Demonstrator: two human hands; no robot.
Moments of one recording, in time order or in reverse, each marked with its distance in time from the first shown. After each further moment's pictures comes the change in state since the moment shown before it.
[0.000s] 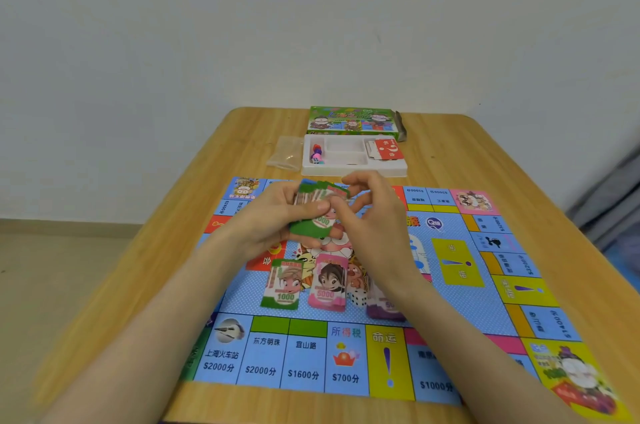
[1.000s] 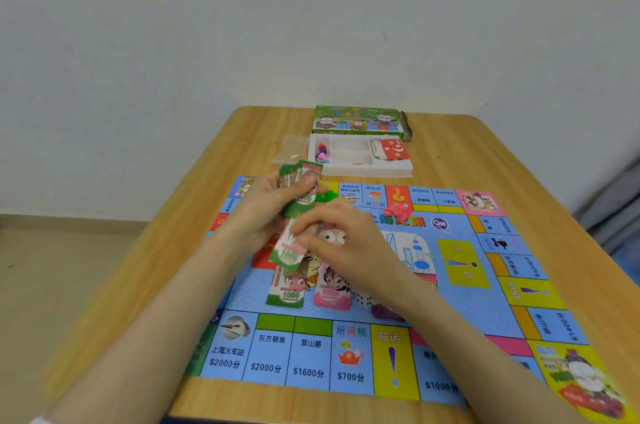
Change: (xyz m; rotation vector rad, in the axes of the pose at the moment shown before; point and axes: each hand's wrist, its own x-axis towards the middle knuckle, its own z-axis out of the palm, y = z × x) left_hand 0.010 -0.005 -0.012 -0.191 0.295 0.045; right_hand -0.007 0.005 0.010 -0.050 -0.465 -0.186
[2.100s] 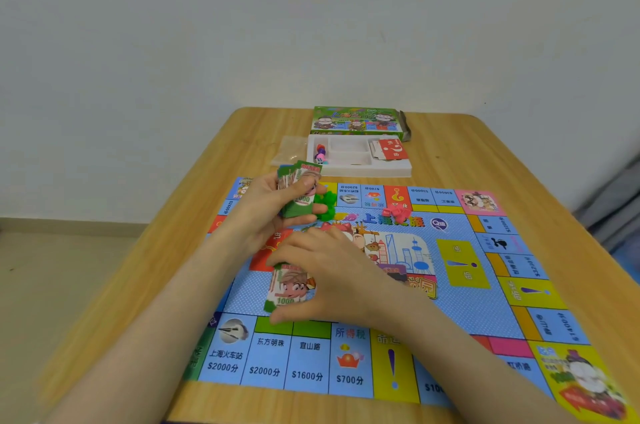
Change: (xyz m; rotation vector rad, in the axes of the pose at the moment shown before) left_hand 0.001 -0.001 0.000 0.032 -0.012 0.013; right_hand -0.008 0.002 0.013 -0.540 -0.335 -0.247
